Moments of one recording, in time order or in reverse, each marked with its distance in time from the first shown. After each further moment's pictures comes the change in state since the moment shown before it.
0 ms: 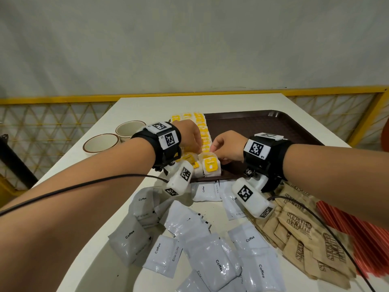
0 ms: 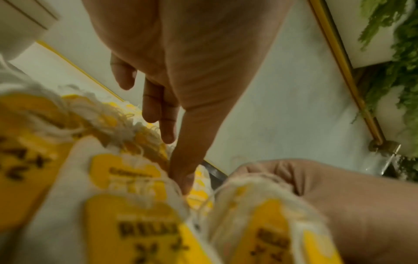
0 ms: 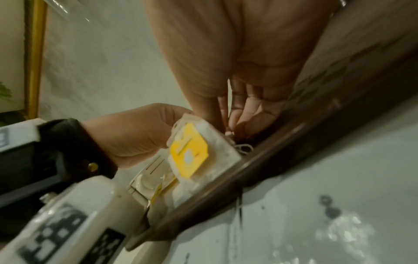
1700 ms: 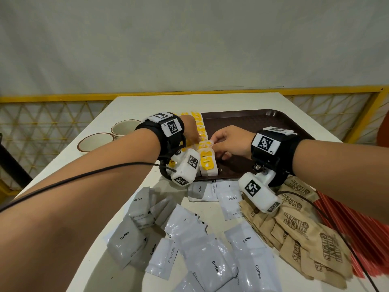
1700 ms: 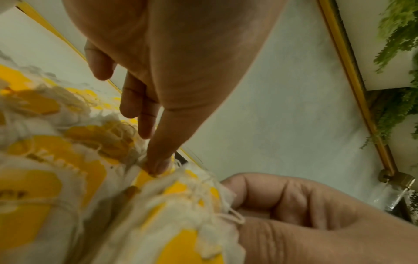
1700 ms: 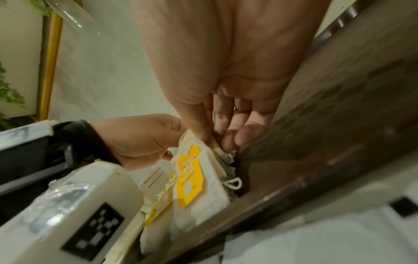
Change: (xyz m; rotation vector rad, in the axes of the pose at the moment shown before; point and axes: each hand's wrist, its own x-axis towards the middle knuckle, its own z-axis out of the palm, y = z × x) left_hand 0.011 0.019 -0.011 0.164 -0.070 -0.094; right_hand -0.004 0.000 -0.016 0.057 -0.075 -0.033
